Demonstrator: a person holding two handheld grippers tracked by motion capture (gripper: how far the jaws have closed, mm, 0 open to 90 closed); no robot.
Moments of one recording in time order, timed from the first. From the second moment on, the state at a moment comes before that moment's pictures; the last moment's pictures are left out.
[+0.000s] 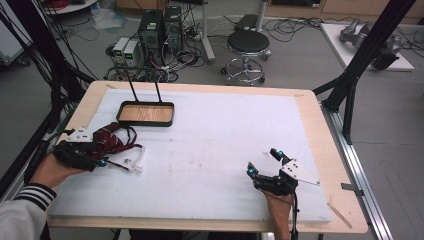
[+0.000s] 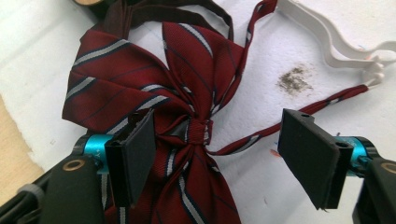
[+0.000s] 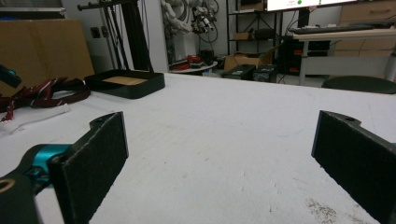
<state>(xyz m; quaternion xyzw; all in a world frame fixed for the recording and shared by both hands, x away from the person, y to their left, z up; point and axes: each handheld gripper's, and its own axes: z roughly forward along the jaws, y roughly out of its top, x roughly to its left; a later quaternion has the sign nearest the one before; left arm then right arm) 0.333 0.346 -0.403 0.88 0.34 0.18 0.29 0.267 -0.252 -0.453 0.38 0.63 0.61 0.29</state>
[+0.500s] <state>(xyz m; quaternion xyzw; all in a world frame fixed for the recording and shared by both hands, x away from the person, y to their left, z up) 0.342 0.344 -0.403 0.89 0.35 0.18 0.25 0.267 -0.252 -0.453 0.38 0.63 0.61 0.29</state>
